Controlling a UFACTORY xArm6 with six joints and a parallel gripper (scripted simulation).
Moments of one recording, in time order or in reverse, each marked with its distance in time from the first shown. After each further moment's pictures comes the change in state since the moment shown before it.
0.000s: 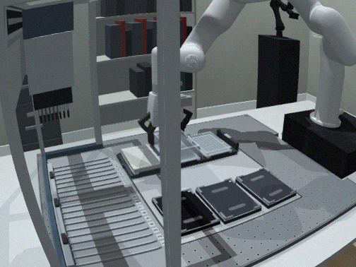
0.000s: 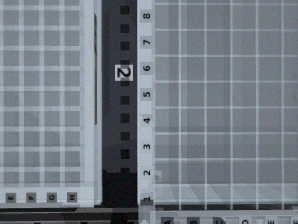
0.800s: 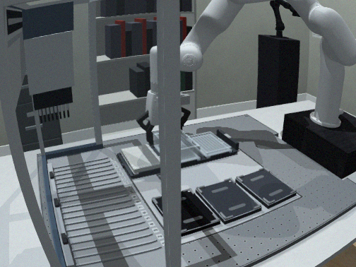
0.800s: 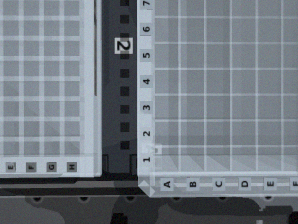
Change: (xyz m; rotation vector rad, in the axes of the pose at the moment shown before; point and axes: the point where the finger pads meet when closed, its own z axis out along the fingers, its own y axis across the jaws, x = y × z) arm -0.013 0.000 0.000 0.000 0.000 0.000
